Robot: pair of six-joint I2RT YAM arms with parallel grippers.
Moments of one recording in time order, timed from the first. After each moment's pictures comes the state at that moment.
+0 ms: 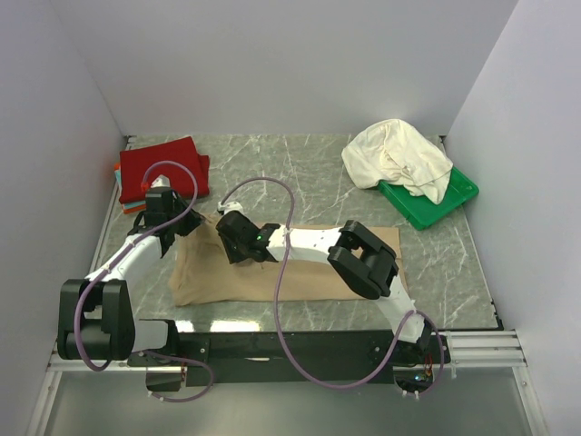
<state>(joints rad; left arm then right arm) -0.02 1.29 0.67 -0.06 0.12 -0.73 1.07 2.17 1.55 -0.21 0.17 0.52</state>
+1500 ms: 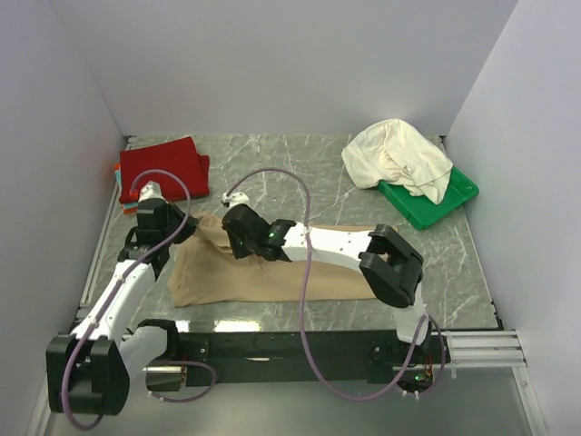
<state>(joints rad) -0.05 1.01 0.59 -0.15 0.04 -0.73 1.09 1.98 1.48 -0.27 0.22 0.51</state>
